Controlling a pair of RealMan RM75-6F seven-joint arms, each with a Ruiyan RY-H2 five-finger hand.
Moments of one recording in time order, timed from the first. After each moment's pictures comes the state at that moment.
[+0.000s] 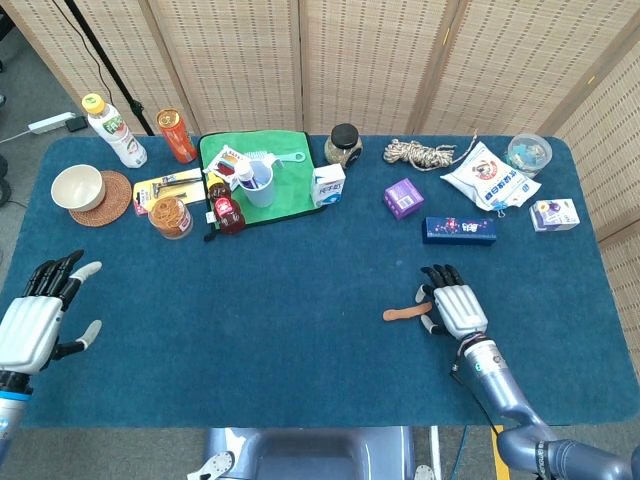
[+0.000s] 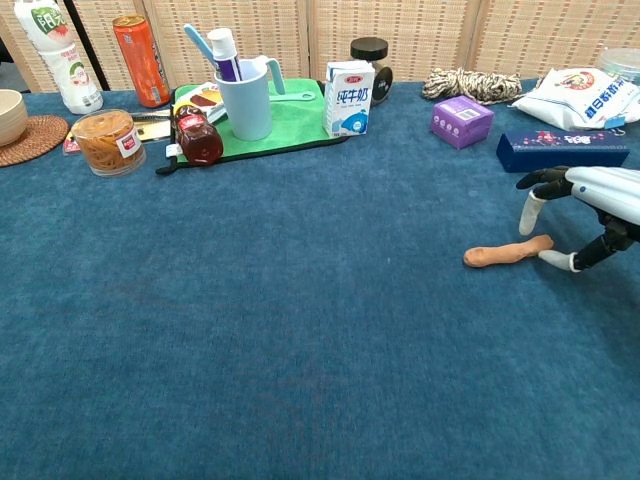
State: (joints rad) left arm -0.20 -0.92 -0.06 -2.00 1.42 1.36 0.11; right arm 0.49 -1.57 0.10 -1.26 -1.32 1.02 -0.03
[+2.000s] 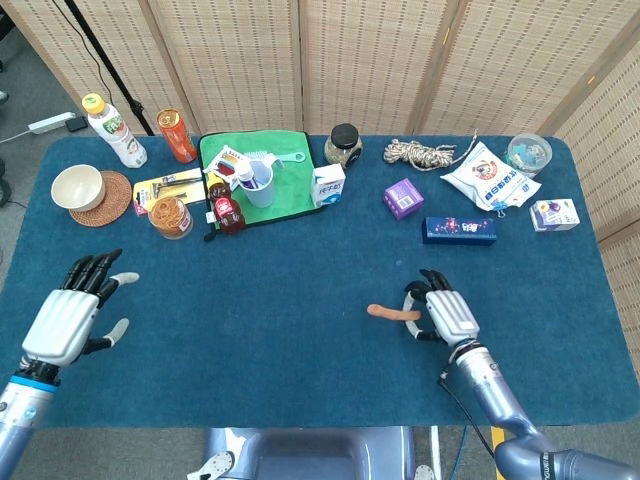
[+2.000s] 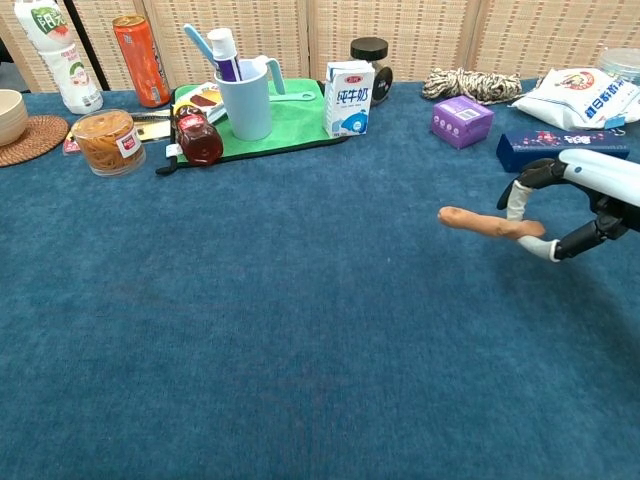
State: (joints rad) left arm -0.28 -0.98 -0.07 -1.97 1.47 1.28 0.18; right arm 0.47 -1.49 0.13 -1.50 -1.30 1.02 0.06
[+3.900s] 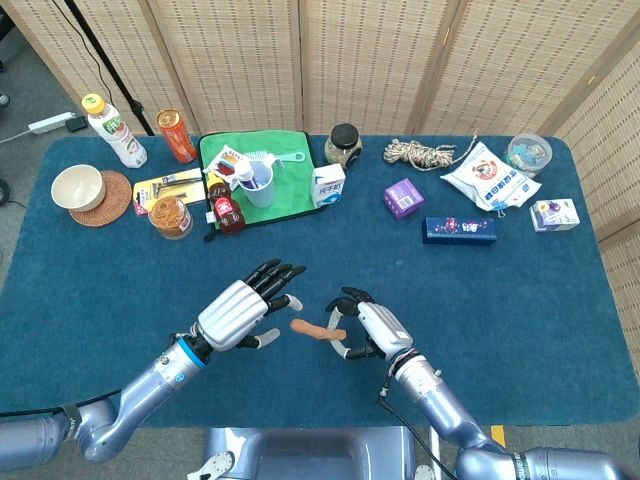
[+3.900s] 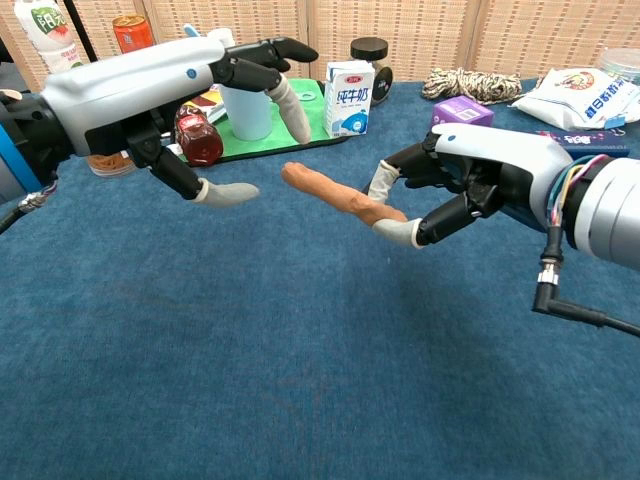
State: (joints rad) left arm -0.68 -1.46 -0.12 -1.69 1.63 1.07 0.05; right arm 0.60 -1.51 0.22 -1.90 -1.02 0.94 0.01
